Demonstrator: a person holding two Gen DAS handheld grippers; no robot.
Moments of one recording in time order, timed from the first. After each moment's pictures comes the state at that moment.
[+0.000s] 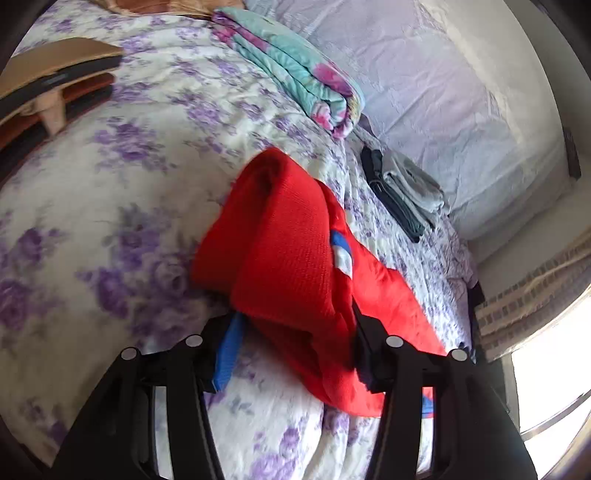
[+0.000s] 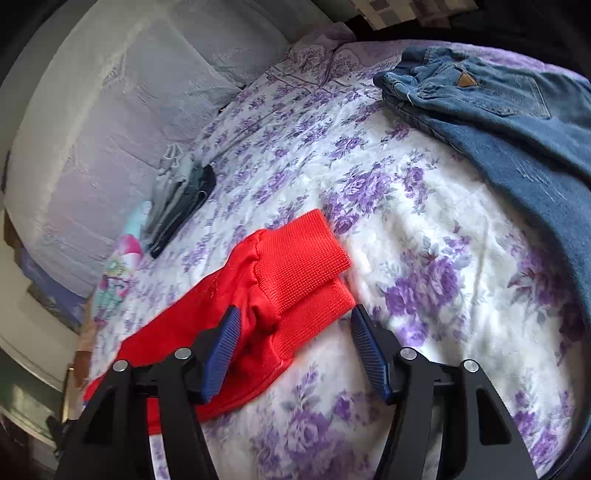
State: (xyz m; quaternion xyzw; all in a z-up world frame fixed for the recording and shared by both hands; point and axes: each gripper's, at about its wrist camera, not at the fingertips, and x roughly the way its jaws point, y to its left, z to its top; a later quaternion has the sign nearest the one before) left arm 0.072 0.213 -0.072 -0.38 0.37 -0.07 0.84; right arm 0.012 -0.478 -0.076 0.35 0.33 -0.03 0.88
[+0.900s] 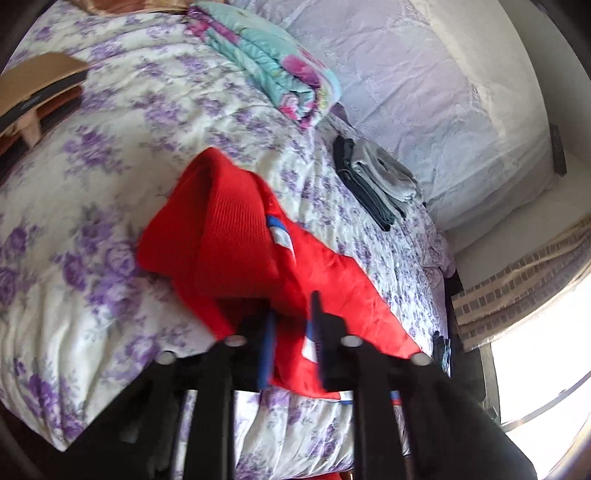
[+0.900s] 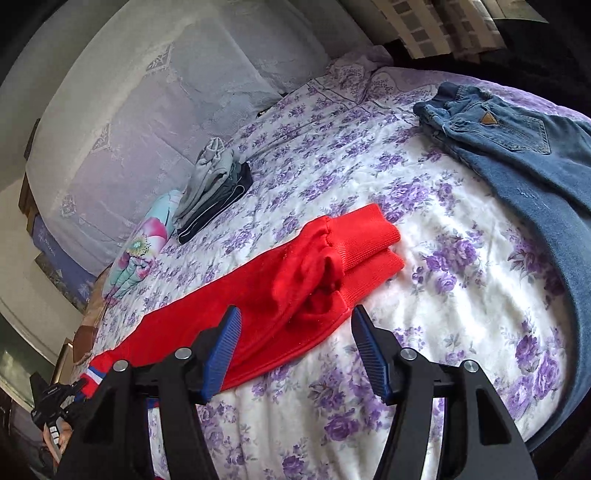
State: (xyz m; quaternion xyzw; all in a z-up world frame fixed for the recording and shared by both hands) left arm 0.074 0.187 -0.038 -0.38 0.38 -0.12 0.84; right arm -0.020 -0.422 -0.045 0.28 0.30 -0.01 0.91
